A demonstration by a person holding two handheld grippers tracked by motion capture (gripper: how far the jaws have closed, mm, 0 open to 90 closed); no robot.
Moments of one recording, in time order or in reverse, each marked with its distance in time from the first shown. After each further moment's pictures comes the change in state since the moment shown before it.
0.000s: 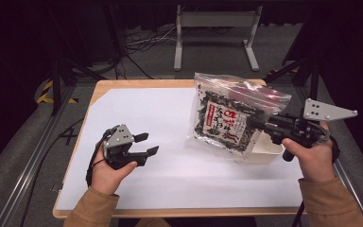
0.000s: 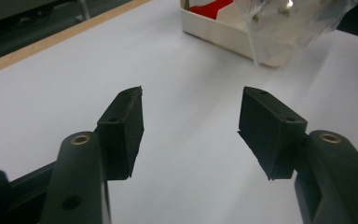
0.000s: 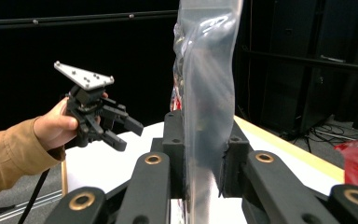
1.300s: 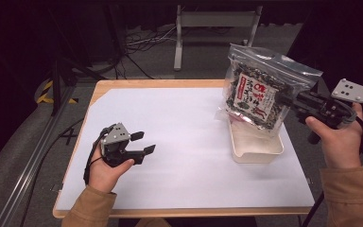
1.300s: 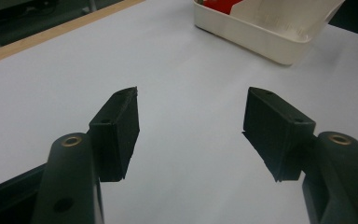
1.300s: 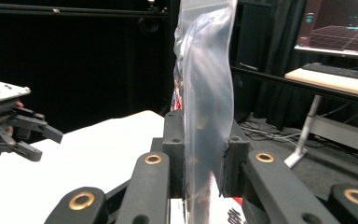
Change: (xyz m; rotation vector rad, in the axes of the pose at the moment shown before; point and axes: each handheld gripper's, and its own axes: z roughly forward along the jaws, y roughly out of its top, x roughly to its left) left arm 0.011 -0.005 -0.001 0.004 0.016 -0.040; right arm -0.037 0.026 -0.038 0.019 -0.280 -0.060
